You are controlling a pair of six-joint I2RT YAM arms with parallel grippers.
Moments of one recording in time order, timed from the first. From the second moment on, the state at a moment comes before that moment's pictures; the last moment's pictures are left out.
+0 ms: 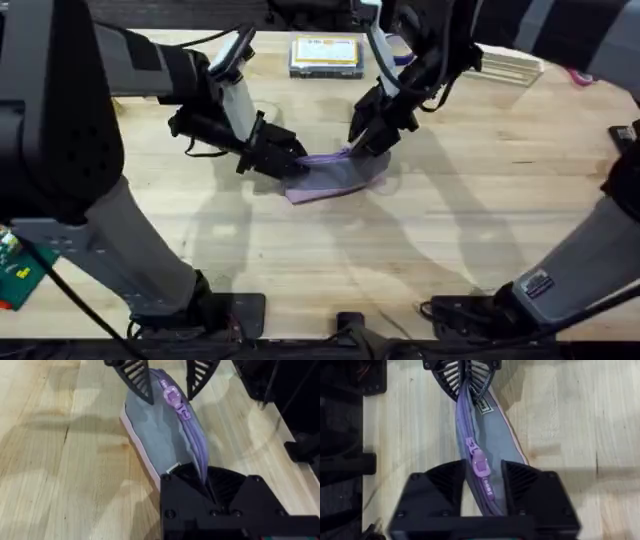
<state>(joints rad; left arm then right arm) 0.03 1.91 1.10 -1.21 1.14 1.81 0.34 1.92 1.55 -1.21 -0.74 -1.08</state>
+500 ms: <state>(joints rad) 0.03 1.91 1.10 -1.21 1.14 1.81 0.34 1.92 1.55 -1.22 -0.74 -1.04</state>
